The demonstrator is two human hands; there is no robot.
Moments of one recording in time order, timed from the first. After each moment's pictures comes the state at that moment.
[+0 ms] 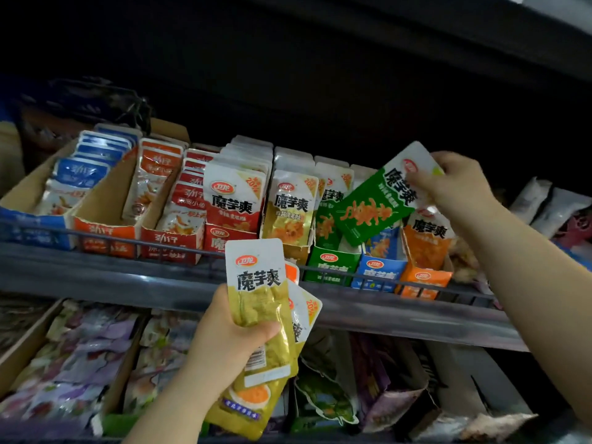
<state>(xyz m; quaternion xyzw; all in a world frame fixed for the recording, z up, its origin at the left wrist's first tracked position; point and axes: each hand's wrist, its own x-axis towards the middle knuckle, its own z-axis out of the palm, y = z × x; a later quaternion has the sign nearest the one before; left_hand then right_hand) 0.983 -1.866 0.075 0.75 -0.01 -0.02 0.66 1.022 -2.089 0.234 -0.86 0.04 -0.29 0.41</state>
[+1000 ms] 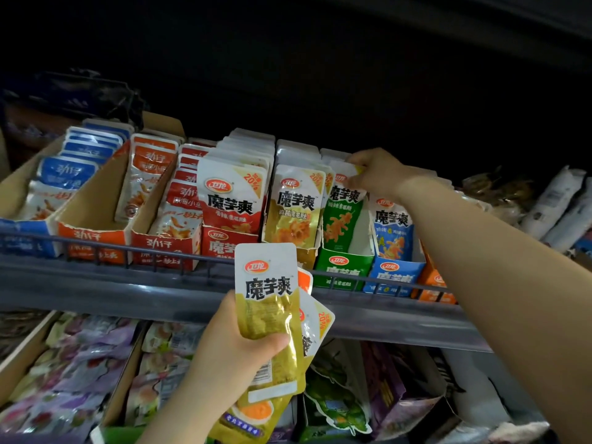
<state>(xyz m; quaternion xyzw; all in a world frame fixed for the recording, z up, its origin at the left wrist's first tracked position) 0.994 -1.869 0.071 0.79 -0.03 -0.03 0.61 1.120 -2.064 0.217 -0.98 -0.01 -0.10 0.18</state>
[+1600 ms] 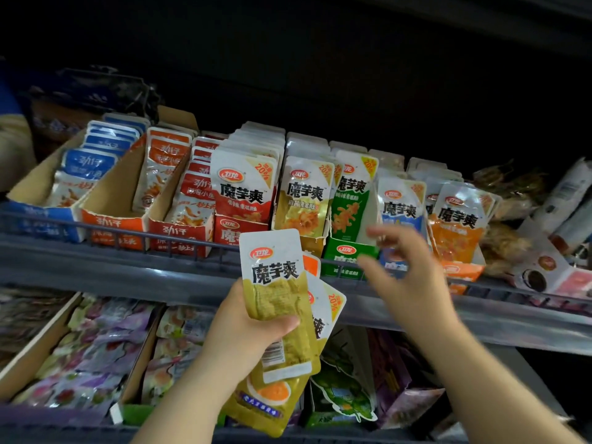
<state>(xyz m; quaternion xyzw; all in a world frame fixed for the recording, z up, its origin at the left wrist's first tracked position) 0.993 -1.869 0.071 0.72 0.00 -0.04 0.69 0.985 -2.042 0.129 -0.88 -0.10 -0.27 0.36</state>
